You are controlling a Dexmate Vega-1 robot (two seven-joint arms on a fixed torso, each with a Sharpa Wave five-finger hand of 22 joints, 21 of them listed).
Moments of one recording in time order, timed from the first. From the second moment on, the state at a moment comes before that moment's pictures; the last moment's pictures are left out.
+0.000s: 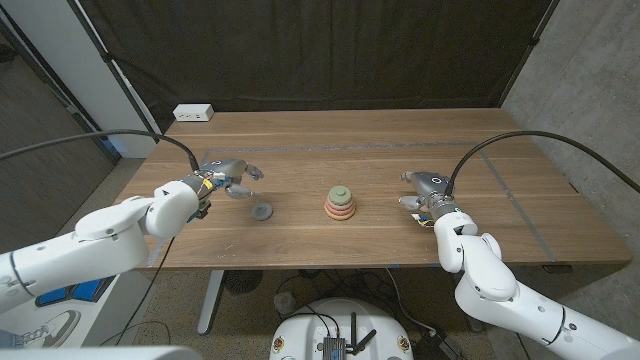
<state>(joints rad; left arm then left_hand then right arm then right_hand) 1.28 1.34 0.23 -2.29 0.24 0.51 0.03 0.93 -0.05 0.41 -0.17 0.34 0.48 -0.02 0.18 0.24 0.53 -0.13 0.18 0.46 1.02 -0.17 1.44 0.47 0.71 -0.07 1.52 0.19 -1.12 -0.85 -0.70 -2.25 -0.91 -0.92 0.08 0.87 -0.02 0.50 -0.16 0.34 0.44 -0.13 0.27 0.28 0.47 -0.13 0.22 0.60 0.99 -0.15 1.33 1.18 0.84 -0.11 1.51 0.19</state>
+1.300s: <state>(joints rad) 1.12 1.40 0.38 -2.25 0.27 0.46 -0.16 0.92 -0.08 0.38 -0.16 0.32 0.34 0.04 0.18 0.22 0.39 -0.06 0.18 0.42 1.02 -0.16 1.43 0.46 0.71 -0.07 1.52 0.19 -1.07 -0.85 -0.76 -2.25 -0.90 -0.98 0.06 0.86 -0.02 0.49 -0.16 0.34 0.46 -0.14 0.27 0.29 0.49 -0.13 0.21 0.61 0.99 -0.15 1.32 1.18 0.84 -0.10 1.51 0.19</state>
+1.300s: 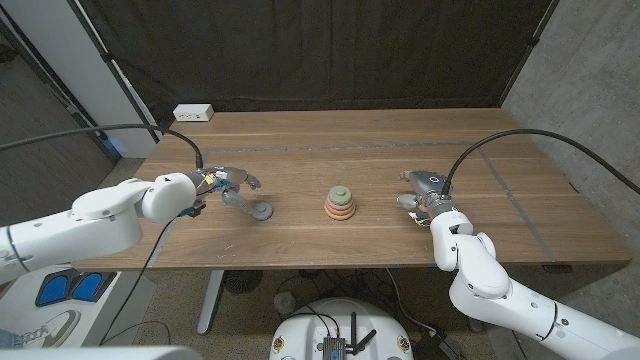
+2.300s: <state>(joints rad) 1.08 1.30 0.47 -2.21 0.43 0.46 -0.19 0.92 -0.08 0.37 -0.16 0.32 0.35 0.03 0.20 0.21 0.40 -0.07 0.19 0.40 1.02 -0.16 1.43 0.46 0.71 -0.07 1.52 0.19 -1.06 -0.86 -0.77 -2.27 -0.92 -1.00 0.09 0.86 -0.02 0.49 -0.16 0.35 0.49 -0.13 0.28 0.29 0.51 -0.14 0.21 0.61 0.99 -0.15 1.31 1.18 0.84 -0.10 1.51 0.19</state>
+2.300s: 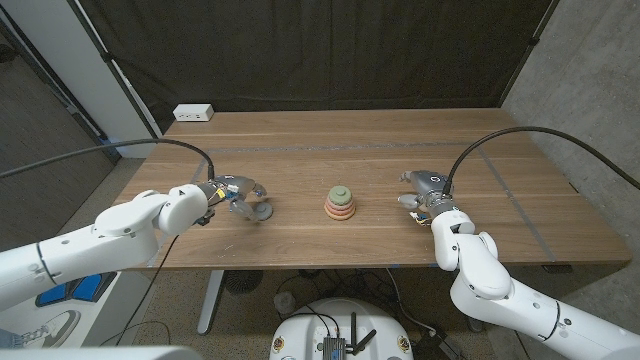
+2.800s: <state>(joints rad) 1.07 1.26 0.49 -2.17 0.46 0.45 -0.19 0.92 -0.08 0.37 -0.16 0.32 0.36 0.03 0.20 0.21 0.41 -0.07 0.20 0.39 1.02 -0.16 1.43 0.46 0.71 -0.07 1.52 0.19 -1.06 -0.87 -0.77 -2.27 -0.91 -1.00 0.09 0.86 -0.01 0.49 -0.16 0.35 0.49 -0.13 0.28 0.29 0.51 -0.14 0.21 0.61 0.99 -0.15 1.30 1.18 0.84 -0.10 1.51 0.19</state>
